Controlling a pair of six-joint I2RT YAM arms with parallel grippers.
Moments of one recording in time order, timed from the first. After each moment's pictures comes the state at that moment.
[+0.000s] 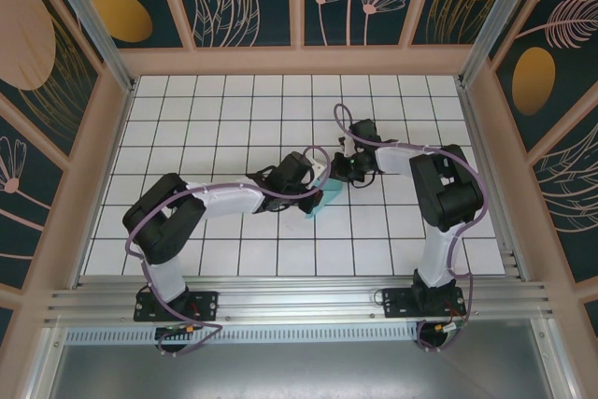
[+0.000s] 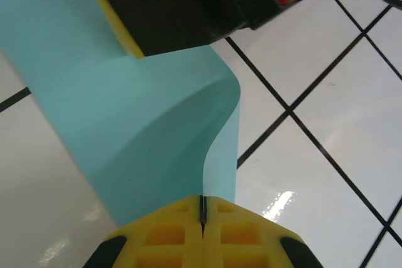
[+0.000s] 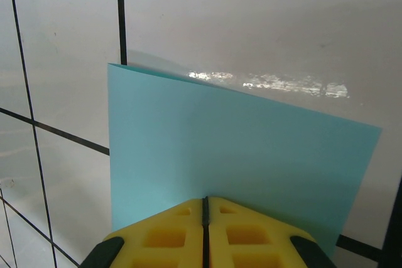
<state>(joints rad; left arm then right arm) -0.84 1.81 1.01 -0.05 0.17 -0.27 0.38 1.91 1.08 -0.28 -0.47 0.47</state>
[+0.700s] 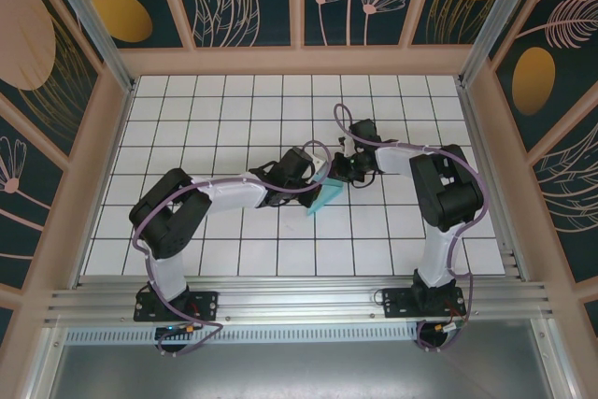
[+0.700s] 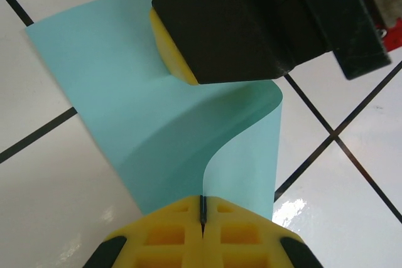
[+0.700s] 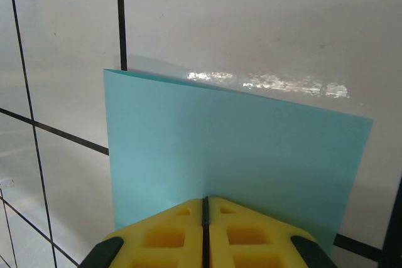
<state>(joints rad) -0.82 1.86 1.06 -0.06 0.13 -0.26 0.38 1.91 1.08 -0.28 -0.47 0.47</state>
